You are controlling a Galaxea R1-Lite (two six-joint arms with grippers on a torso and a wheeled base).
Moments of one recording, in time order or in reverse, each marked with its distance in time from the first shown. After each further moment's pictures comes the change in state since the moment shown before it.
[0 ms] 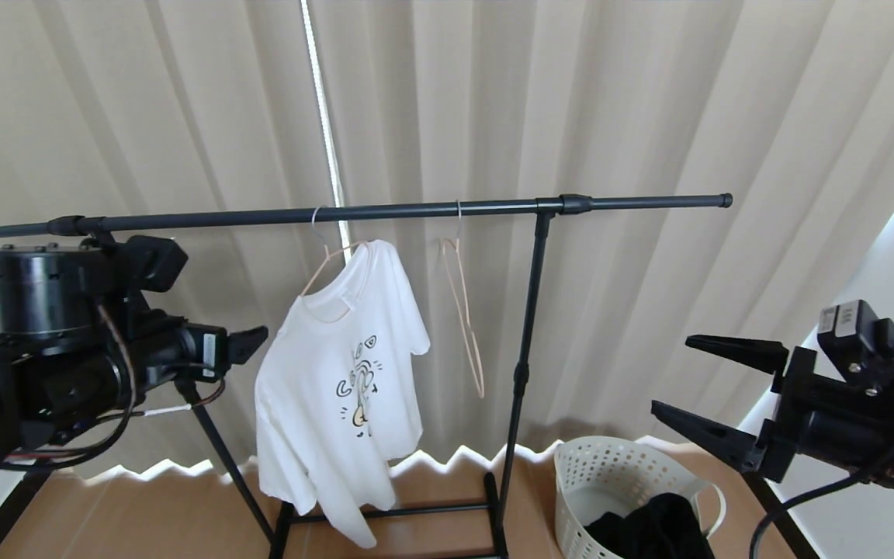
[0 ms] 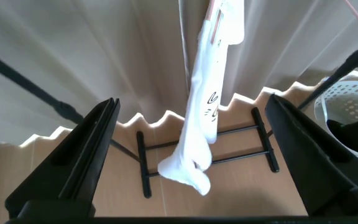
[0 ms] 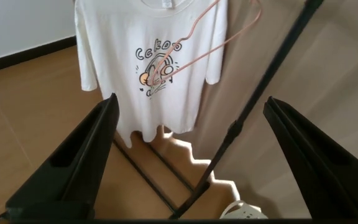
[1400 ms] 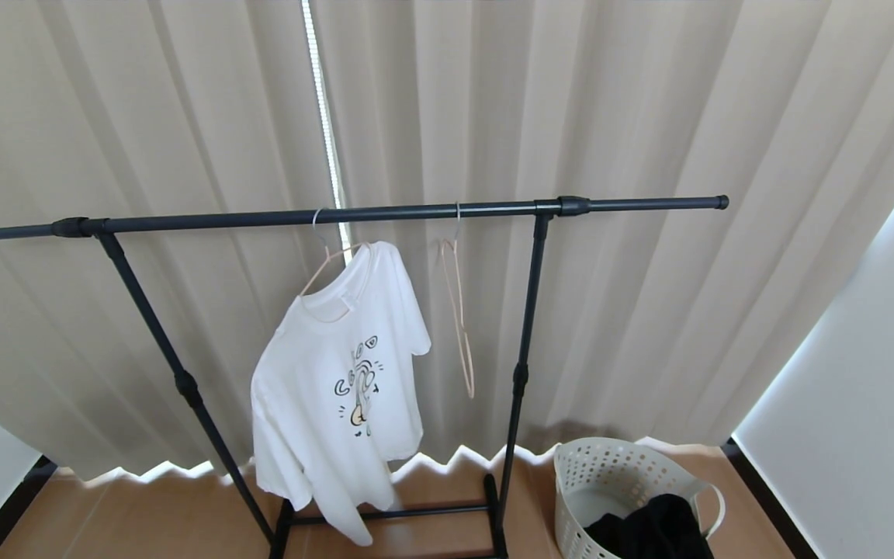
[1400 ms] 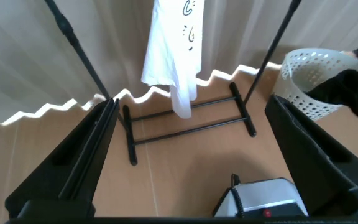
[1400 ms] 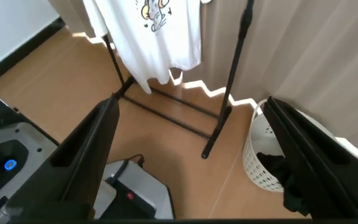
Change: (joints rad) left arm -0.092 -1.211 0.637 0.474 -0.009 -0.079; right arm -0.020 -1.159 0.269 0.981 -0.225 0.212
